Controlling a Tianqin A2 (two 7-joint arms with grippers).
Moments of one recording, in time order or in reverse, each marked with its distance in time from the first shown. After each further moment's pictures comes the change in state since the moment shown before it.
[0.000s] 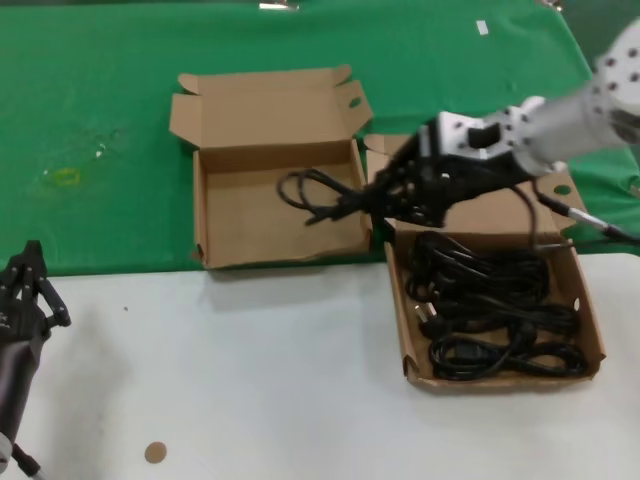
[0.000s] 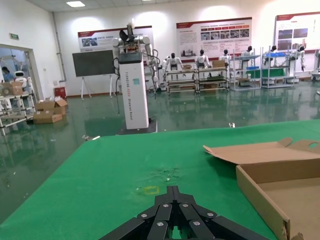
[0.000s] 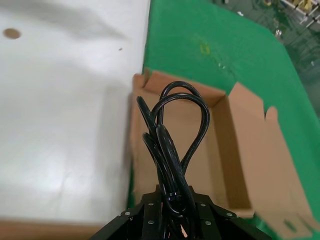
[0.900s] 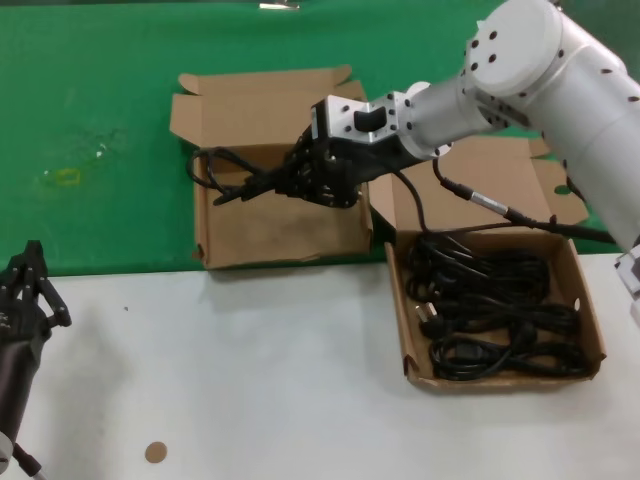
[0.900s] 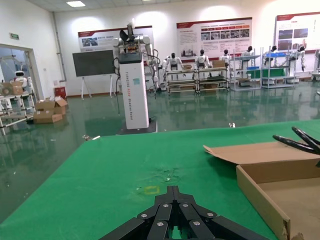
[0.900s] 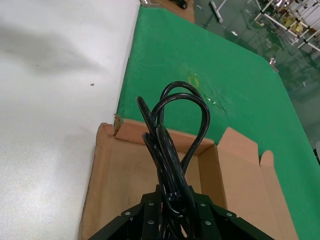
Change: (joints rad) left arm 0.000 0.000 0.000 0.000 0.000 0.000 0.000; right arm 0.155 -0.311 -0.041 -0.371 -0.028 0.163 -0.103
